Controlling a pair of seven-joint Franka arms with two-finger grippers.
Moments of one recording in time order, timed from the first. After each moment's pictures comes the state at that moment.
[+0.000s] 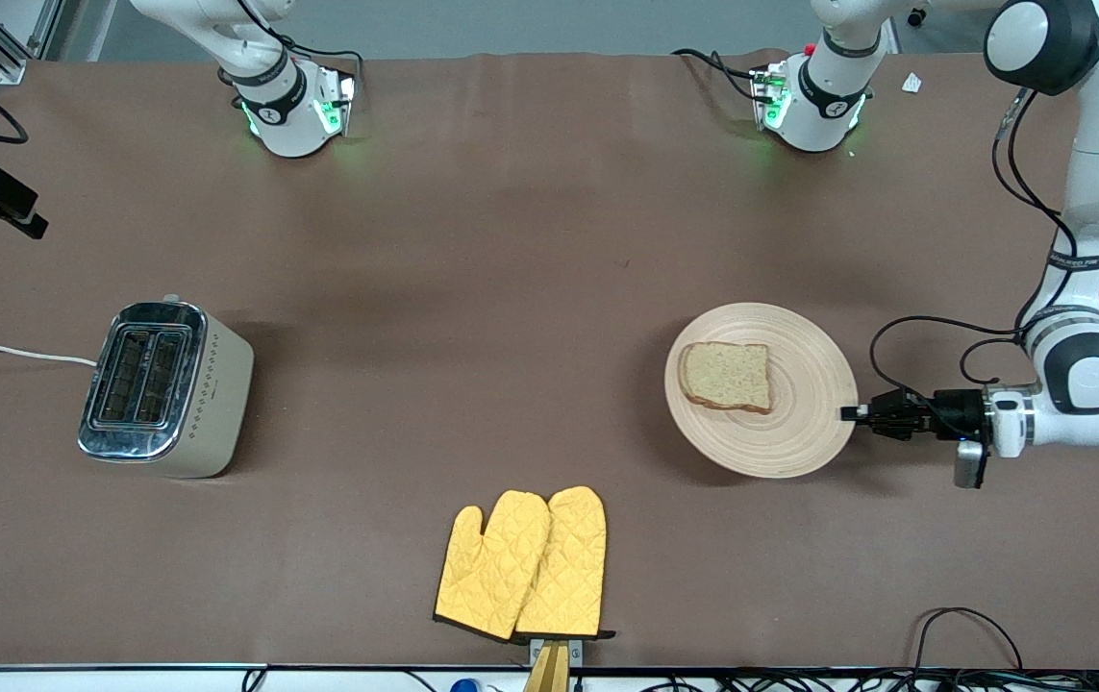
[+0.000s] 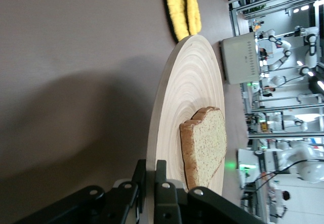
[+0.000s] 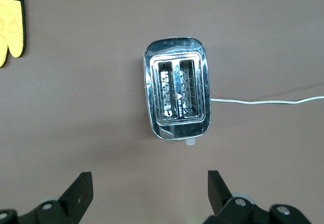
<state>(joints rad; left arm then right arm) 0.37 0.83 -0.21 -1.51 -0.89 1.71 0.96 -0.02 -0.05 -0.01 -1.50 -0.03 1.48 0.11</state>
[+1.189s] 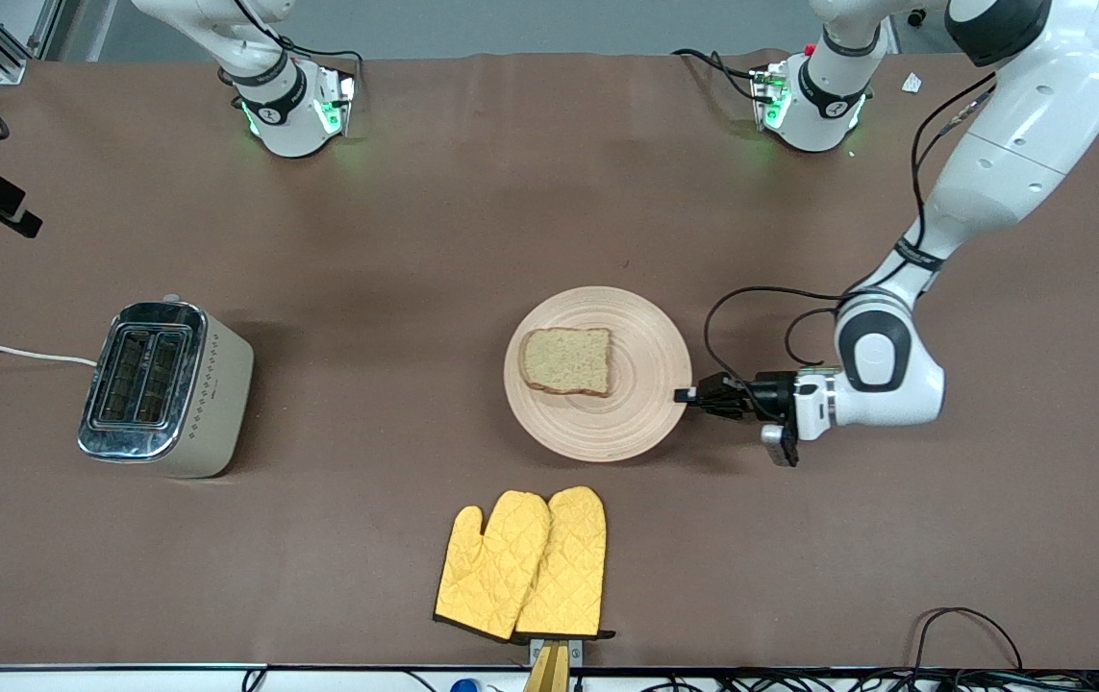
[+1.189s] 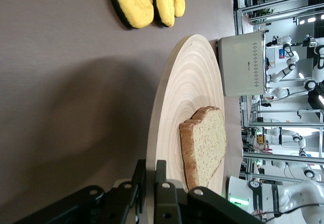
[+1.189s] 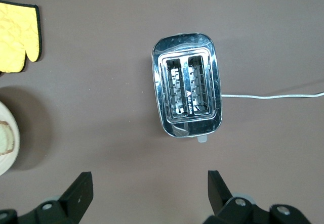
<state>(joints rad) 0.22 0.81 -0.53 -1.76 -1.02 2.24 0.84 -0.07 -0.05 -0.01 -1.50 0.05 1.47 0.11</state>
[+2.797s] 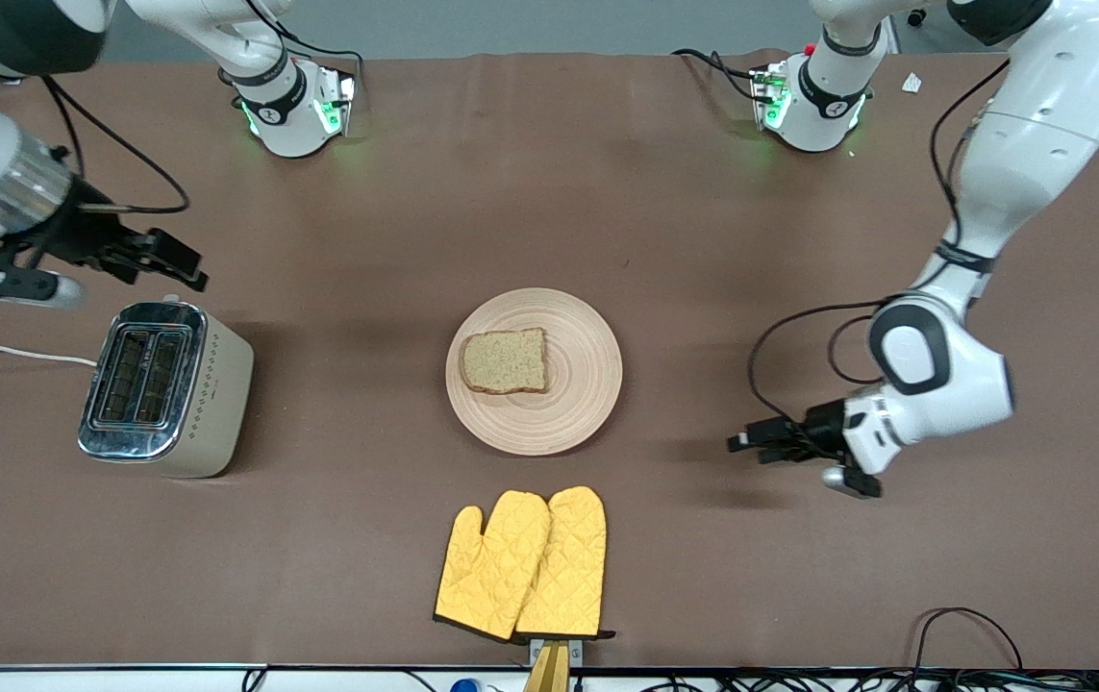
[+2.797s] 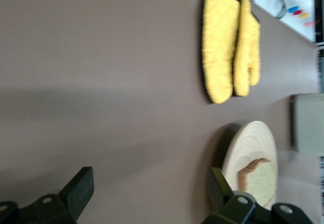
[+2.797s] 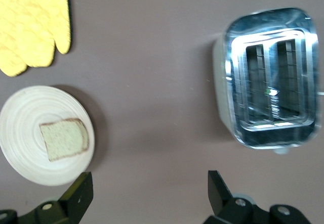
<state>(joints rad) 0.29 0.72 -0.48 -1.66 -0.64 2.38 0.46 0.15 -0.03 0.01 -1.78 0.12 1.81 0.32</state>
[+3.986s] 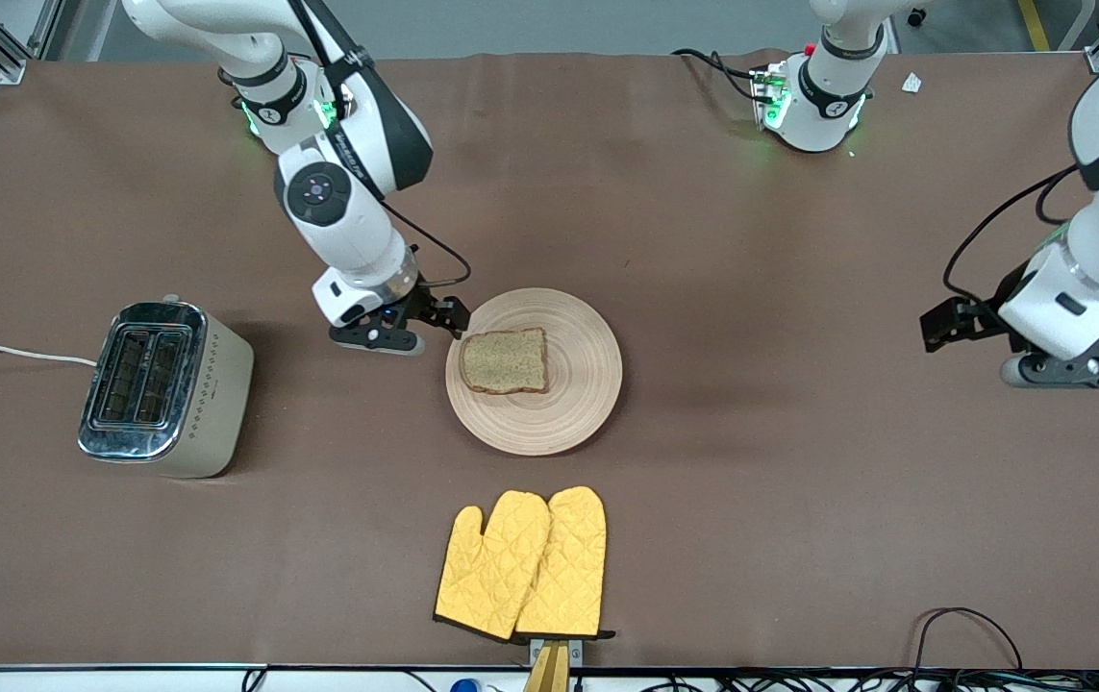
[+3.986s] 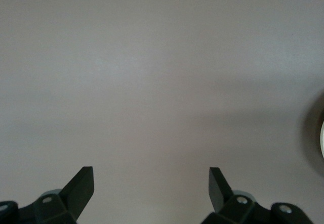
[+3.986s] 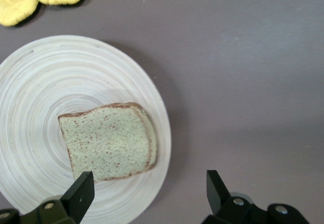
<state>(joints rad) 0.32 0.21 -0.52 -1.48 0.18 1.66 -0.15 0.57 0.29 0.01 -2.03 0.12 2.44 0.67</state>
